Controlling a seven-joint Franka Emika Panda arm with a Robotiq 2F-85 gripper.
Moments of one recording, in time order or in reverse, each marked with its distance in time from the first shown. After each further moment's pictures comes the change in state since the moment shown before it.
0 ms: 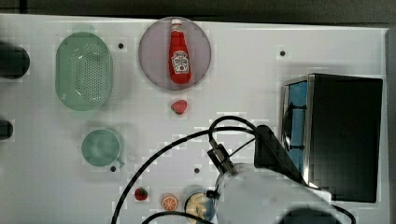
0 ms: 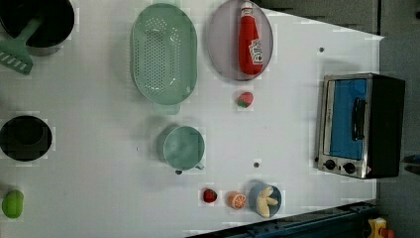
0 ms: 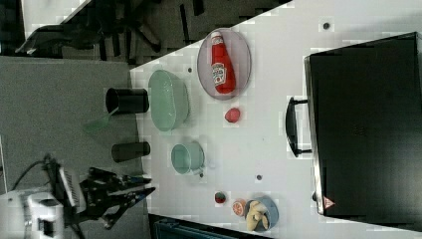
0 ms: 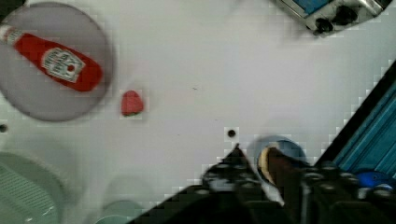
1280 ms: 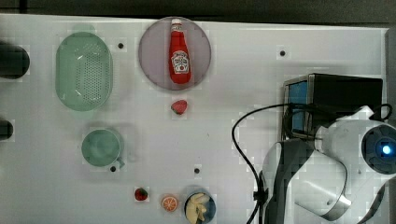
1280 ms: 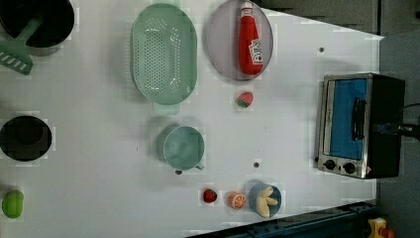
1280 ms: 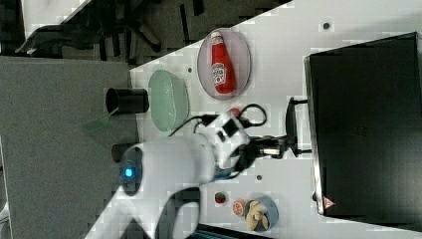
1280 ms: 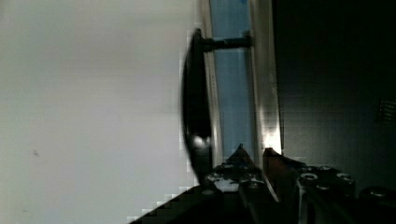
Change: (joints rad) arm -0.053 0.472 -0.385 -0.129 -0.075 0.675 -1.208
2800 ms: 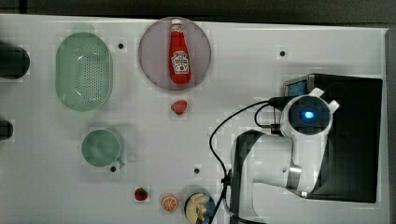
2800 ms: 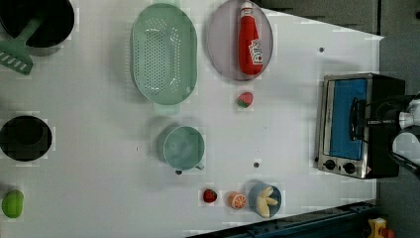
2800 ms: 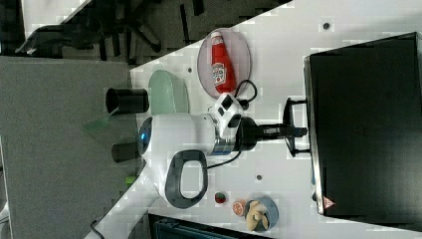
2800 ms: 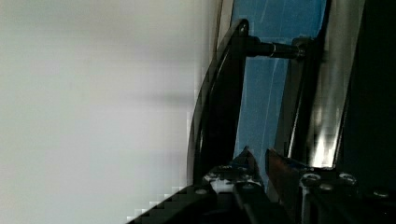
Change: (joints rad) arm 0.043 0.149 0.075 -0.006 -0.245 0.092 0.105
